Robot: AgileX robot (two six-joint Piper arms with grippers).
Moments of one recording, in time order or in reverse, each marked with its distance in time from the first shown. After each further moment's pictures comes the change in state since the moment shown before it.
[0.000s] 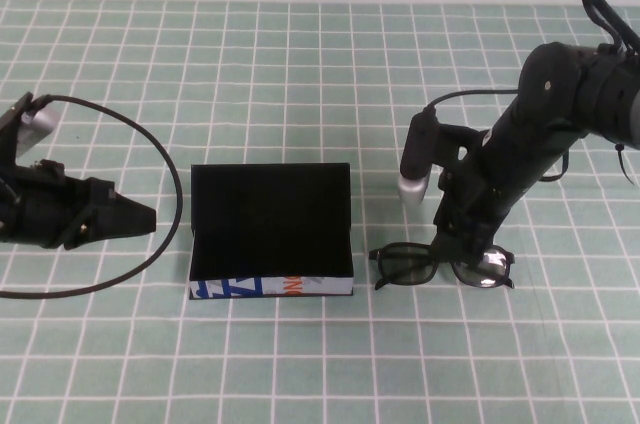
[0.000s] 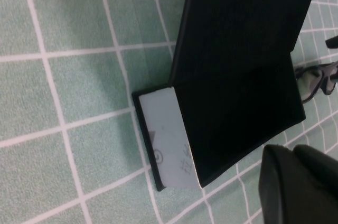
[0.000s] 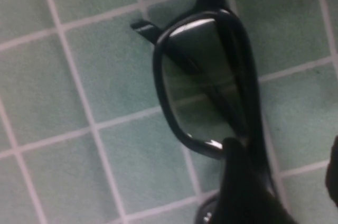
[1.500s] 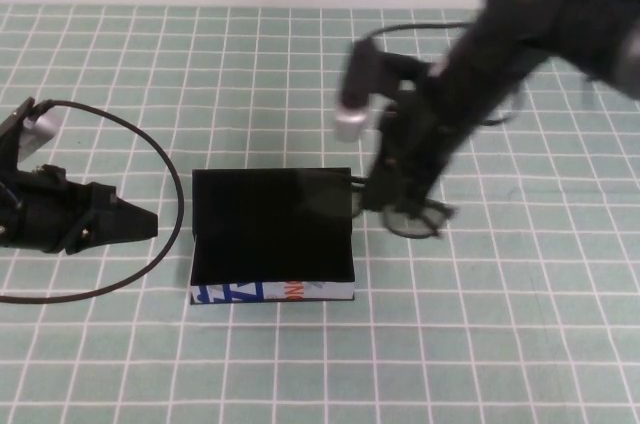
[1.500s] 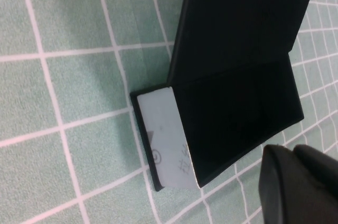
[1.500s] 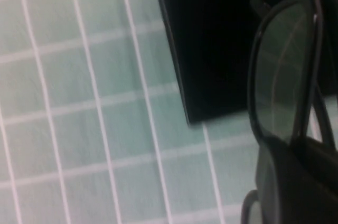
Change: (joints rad) right arm 0.101 -0.012 -0.305 0.113 0.283 0.076; left arm 0.000 0.000 0.000 -0.002 0.002 0.000
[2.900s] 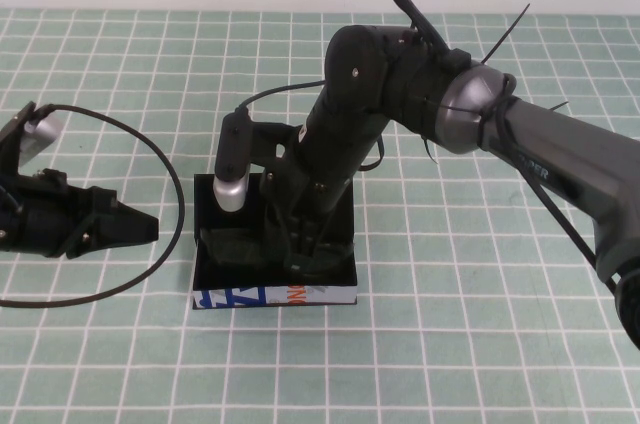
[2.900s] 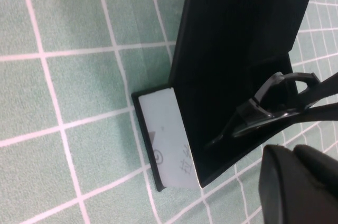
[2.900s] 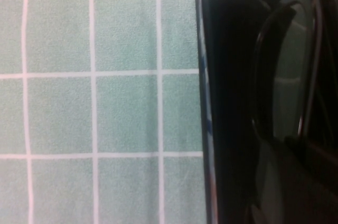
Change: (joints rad) right arm 0.196 0.276 -0.257 -0.021 -0.024 0.024; left arm 0.002 0.000 -0.001 0.000 0.004 0.000
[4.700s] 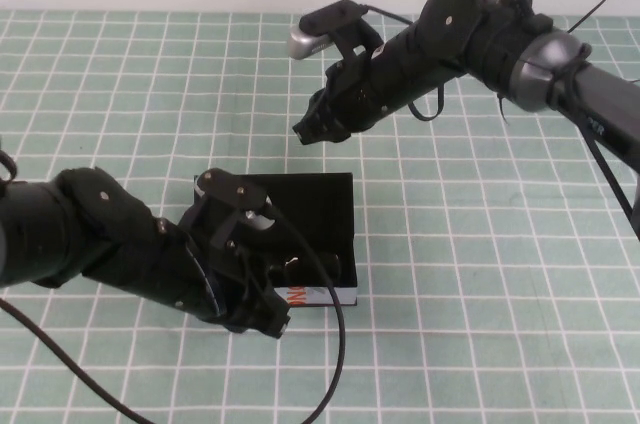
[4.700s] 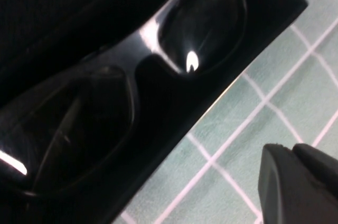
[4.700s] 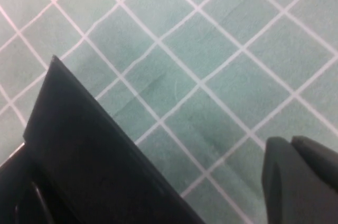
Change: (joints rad) right arm -0.204 0.048 -0.057 0.190 -0.310 0.387; left arm -0.579 0.041 0.002 0.244 -0.417 -0.041
